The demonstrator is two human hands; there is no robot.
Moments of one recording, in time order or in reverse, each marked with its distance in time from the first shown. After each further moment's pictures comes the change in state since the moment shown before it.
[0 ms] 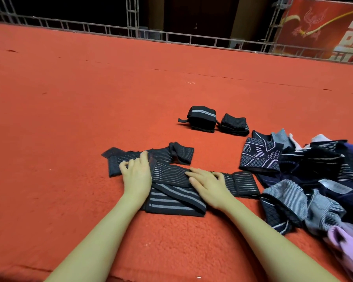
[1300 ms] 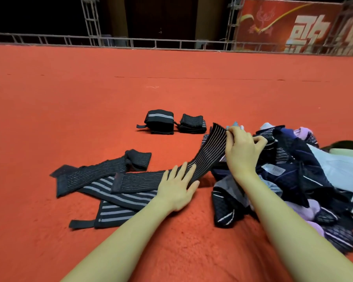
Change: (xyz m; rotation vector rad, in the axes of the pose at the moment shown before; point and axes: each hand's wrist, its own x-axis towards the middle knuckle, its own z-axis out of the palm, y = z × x) left_hand -0.027 0.187 0.004 -0.132 -0.712 0.502; right_hand -0.034 0.117 -0.114 -0.248 1.127 0.320
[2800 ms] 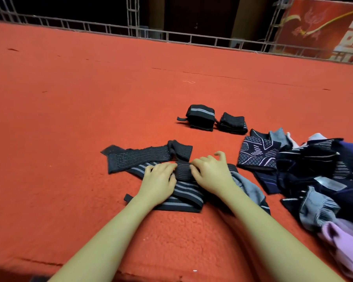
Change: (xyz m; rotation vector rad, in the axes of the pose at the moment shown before) left_hand -0.081 -0.127 -0.012 -0.120 0.376 -0.172; right_hand -0.081 -0.140 0.035 -0.068 -0.714 -0.582
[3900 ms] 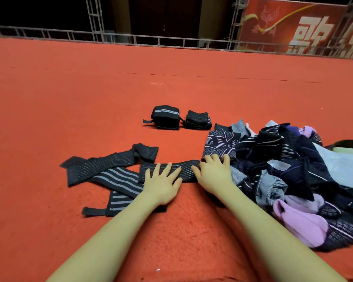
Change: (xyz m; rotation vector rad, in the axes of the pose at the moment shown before) left_hand 0.030 0.092 0.026 0.148 -0.467 -0.007; right_hand -0.055 0.079 -0.004 -0.185 -0.155 0.325
